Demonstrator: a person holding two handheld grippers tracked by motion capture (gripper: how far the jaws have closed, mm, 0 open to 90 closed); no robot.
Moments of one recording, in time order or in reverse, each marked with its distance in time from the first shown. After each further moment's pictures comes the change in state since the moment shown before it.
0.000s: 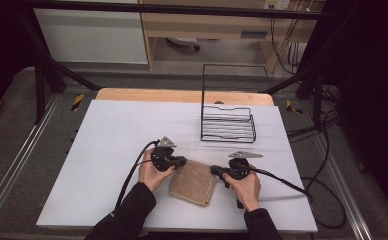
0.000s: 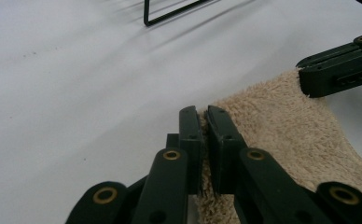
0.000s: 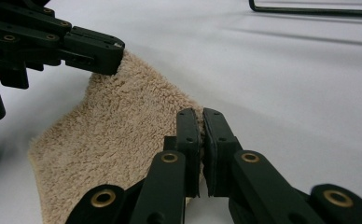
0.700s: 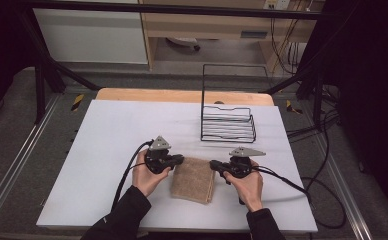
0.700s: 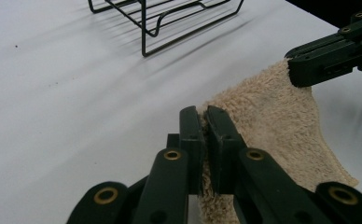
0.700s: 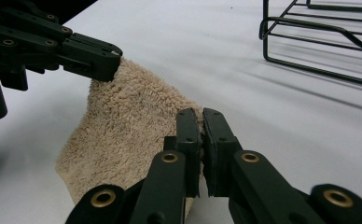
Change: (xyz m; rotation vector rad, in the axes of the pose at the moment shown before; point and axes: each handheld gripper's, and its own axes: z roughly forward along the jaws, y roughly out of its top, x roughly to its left) left arm -0.014 0.004 -0.031 -0.087 0.016 0.042; right arm 0.014 0.016 -0.018 -0.072 0.021 -0.129
